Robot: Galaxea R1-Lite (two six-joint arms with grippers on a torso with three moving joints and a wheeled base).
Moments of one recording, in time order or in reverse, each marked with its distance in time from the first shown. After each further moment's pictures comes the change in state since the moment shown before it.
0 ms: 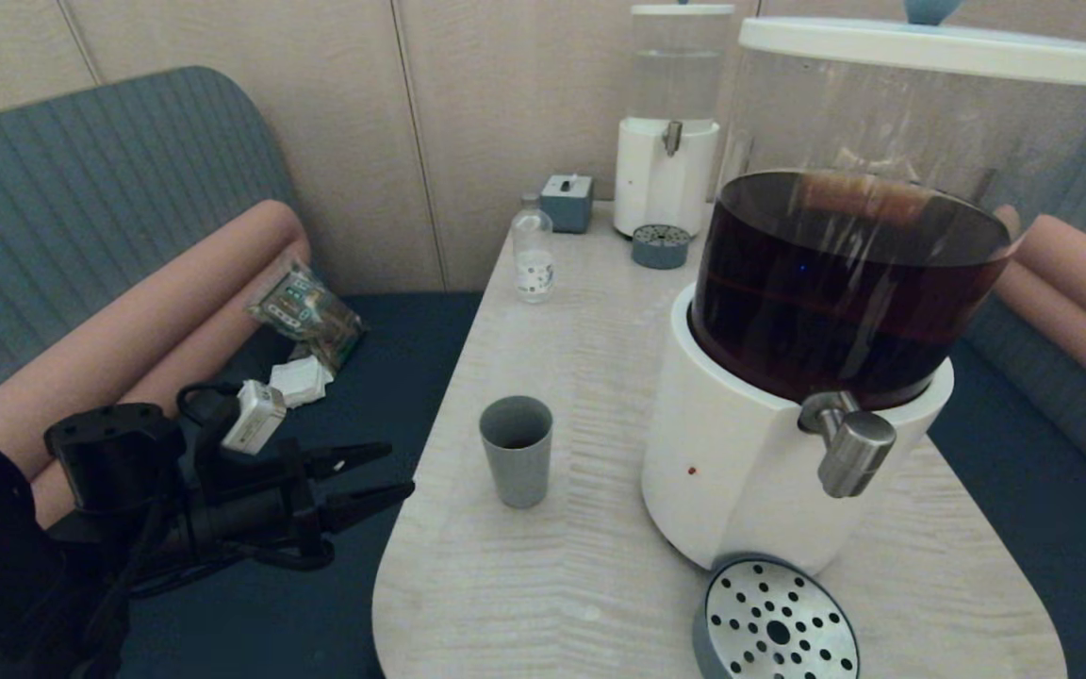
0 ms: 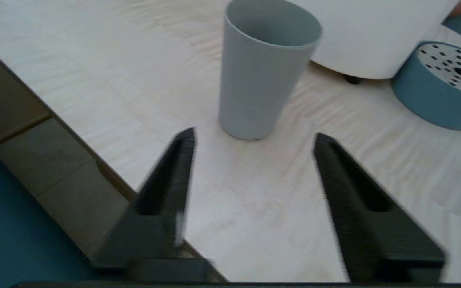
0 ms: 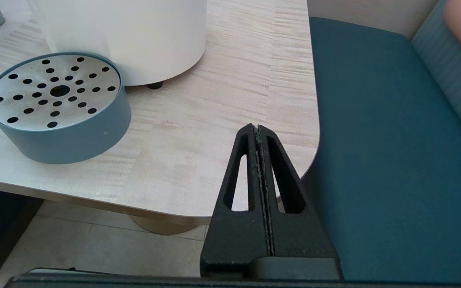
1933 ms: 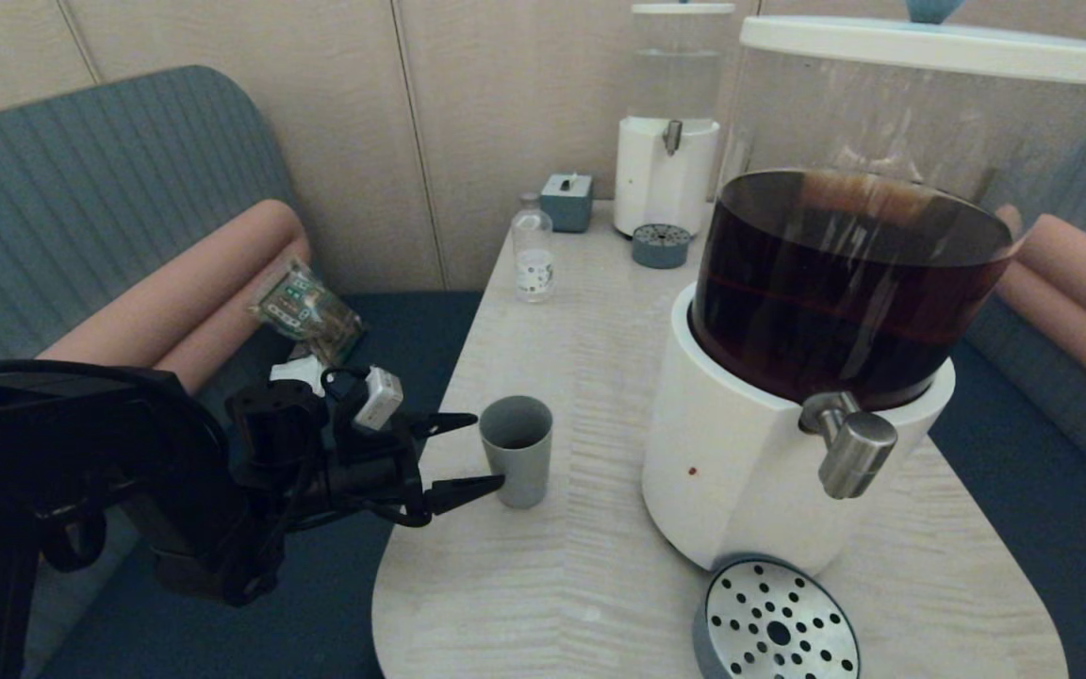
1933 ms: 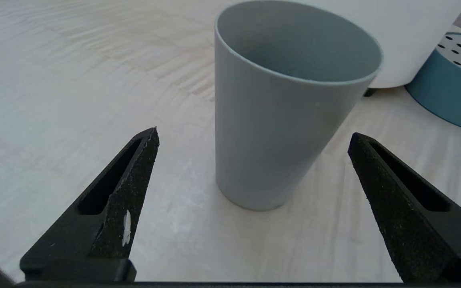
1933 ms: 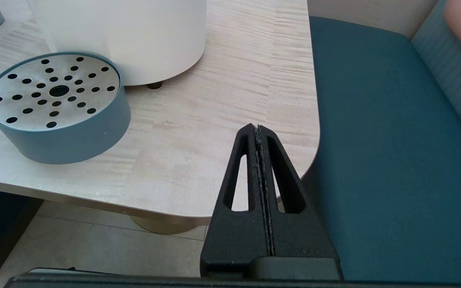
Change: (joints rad) left arm -0.158 0.289 -0.352 -0.010 -0.026 0.003; right arm 0.000 0.000 0.000 0.000 0.000 0.000
